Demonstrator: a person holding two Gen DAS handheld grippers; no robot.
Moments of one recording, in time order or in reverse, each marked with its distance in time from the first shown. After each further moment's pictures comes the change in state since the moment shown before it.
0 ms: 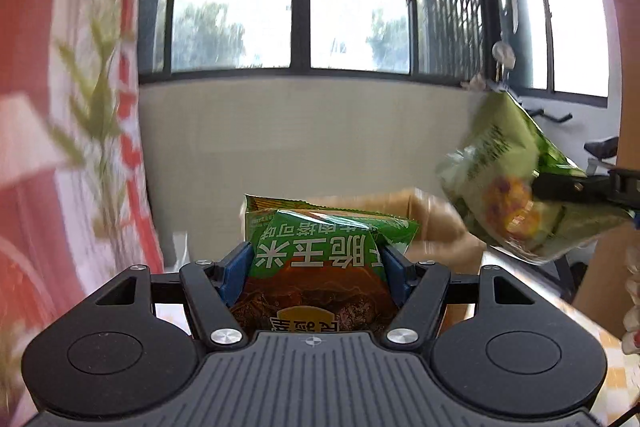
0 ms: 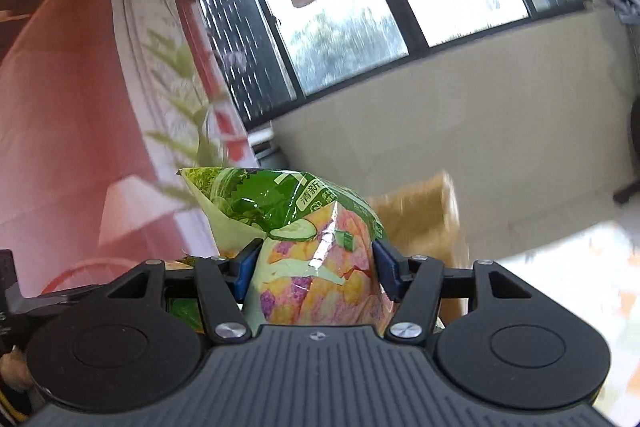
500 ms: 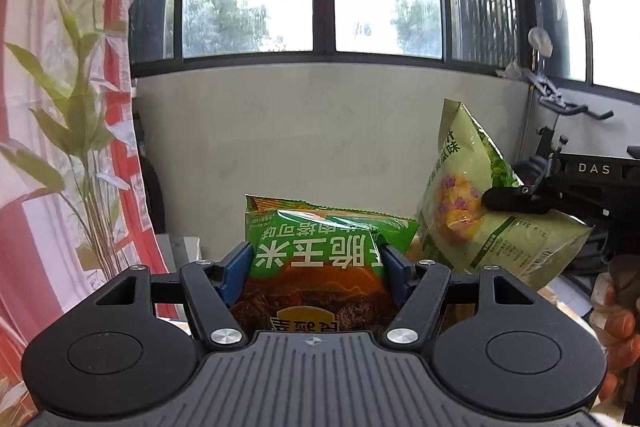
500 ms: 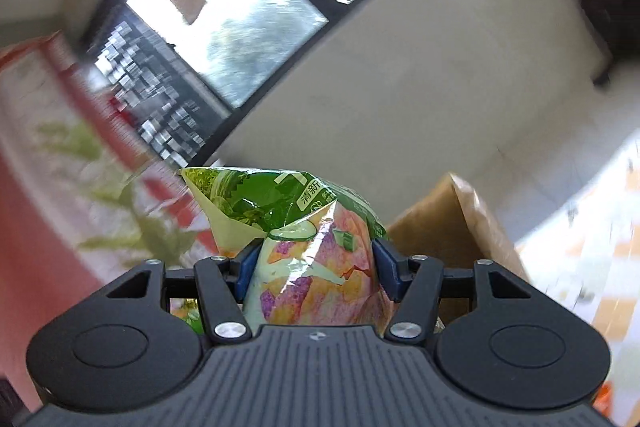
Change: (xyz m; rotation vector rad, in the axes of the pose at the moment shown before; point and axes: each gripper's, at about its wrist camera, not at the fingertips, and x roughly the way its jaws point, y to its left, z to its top) left arm 0.123 -0.003 0.054 -0.012 0.087 0.082; right arm 0.157 -0.075 0.038 0.529 0.092 -0.135
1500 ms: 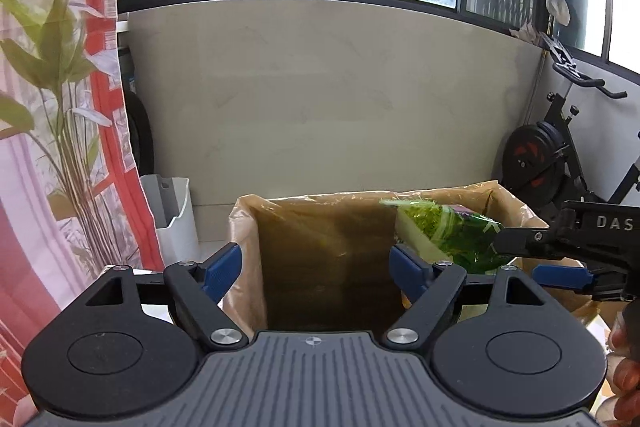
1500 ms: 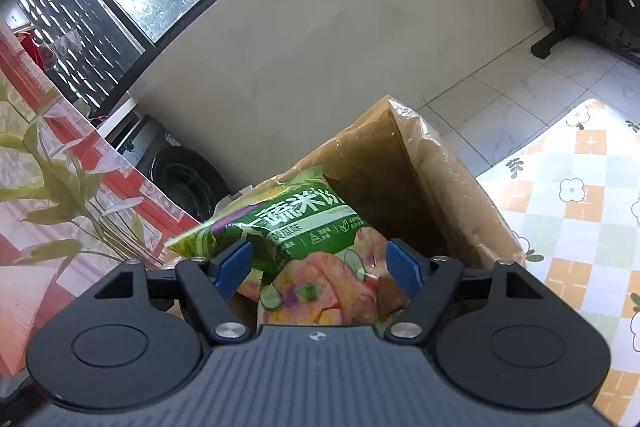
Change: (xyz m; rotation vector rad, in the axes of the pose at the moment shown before) left arm 0.056 0.029 -0.008 -0.077 0.174 -0.035; right arm 0.037 -0.001 -0.023 -0.123 0.159 -0.266
